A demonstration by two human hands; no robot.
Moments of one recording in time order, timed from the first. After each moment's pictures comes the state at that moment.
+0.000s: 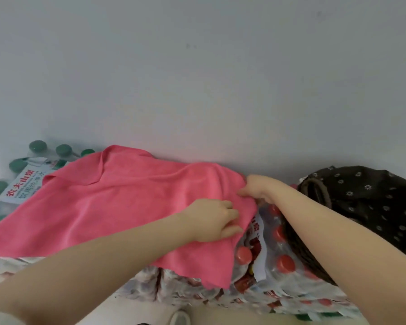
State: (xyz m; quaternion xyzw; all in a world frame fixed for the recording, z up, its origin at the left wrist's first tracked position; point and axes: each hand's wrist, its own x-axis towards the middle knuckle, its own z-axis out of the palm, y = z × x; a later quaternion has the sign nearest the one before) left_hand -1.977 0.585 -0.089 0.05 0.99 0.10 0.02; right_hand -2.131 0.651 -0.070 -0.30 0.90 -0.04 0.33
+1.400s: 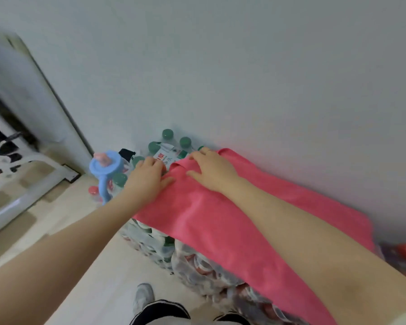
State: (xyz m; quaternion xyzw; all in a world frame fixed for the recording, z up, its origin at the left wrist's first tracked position) left_hand -1.753 0.392 -0.099 -0.54 0.83 0.12 -0.06; right_hand -1.922 0.429 -0.078 -0.72 0.68 -0.08 0.13
